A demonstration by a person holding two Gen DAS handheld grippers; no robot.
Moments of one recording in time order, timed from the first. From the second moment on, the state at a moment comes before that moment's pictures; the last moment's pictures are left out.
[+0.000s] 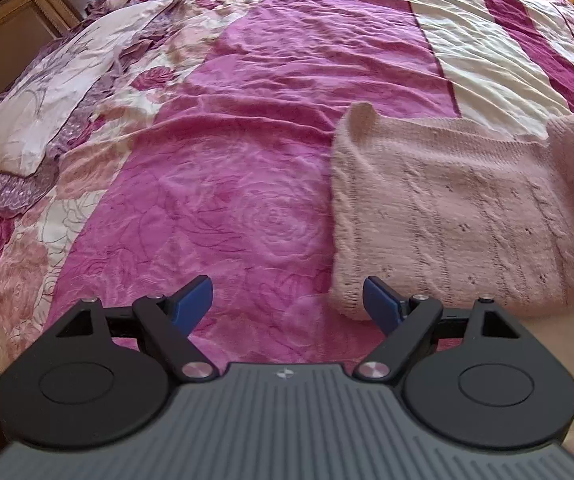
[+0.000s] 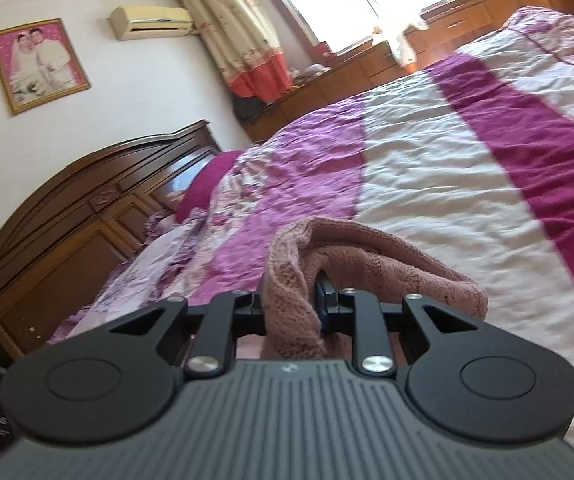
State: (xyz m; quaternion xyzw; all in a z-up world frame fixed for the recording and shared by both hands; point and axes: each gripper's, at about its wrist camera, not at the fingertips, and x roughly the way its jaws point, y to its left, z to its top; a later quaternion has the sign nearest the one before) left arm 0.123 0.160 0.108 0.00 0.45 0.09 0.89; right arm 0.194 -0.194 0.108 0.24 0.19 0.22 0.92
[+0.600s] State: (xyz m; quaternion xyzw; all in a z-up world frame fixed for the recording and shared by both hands) left arm 0.107 0.216 0.104 -0.02 0.44 0.12 0.89; right arm 0.201 -0.050 0.091 0.16 0.27 0.31 0.90
